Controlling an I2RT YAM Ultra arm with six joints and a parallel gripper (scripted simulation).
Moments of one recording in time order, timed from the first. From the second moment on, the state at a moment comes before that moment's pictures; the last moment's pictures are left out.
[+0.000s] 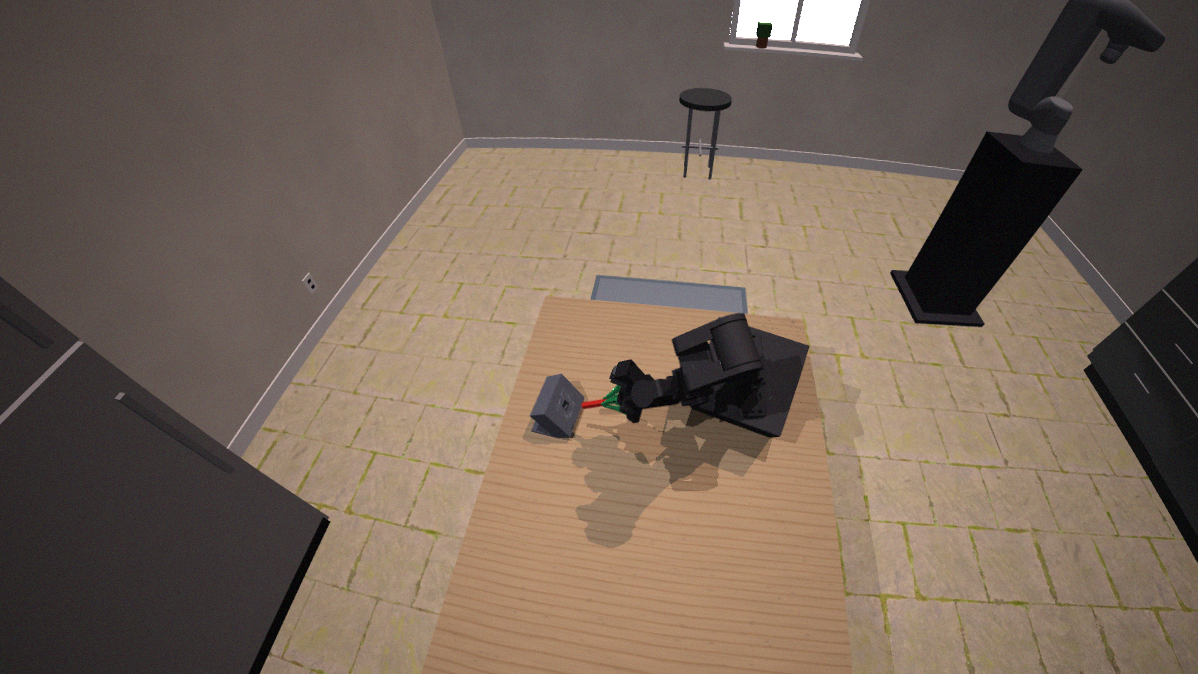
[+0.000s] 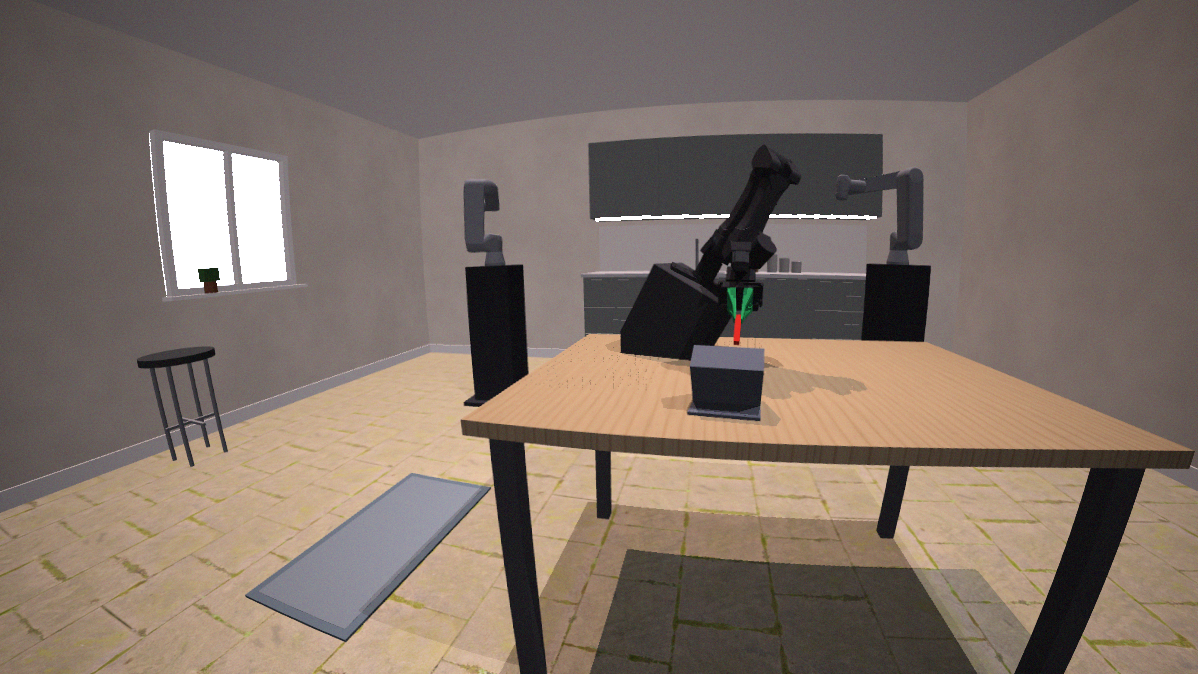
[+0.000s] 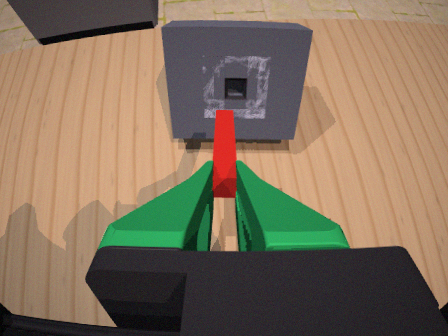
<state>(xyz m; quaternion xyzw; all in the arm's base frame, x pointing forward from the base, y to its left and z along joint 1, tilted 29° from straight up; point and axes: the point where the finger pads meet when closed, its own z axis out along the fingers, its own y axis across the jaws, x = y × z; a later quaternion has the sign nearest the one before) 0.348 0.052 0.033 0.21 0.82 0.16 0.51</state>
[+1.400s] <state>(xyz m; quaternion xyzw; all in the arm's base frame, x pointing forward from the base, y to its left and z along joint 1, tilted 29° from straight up) 0.369 0.045 0.014 0.20 0.82 0.16 0.52</state>
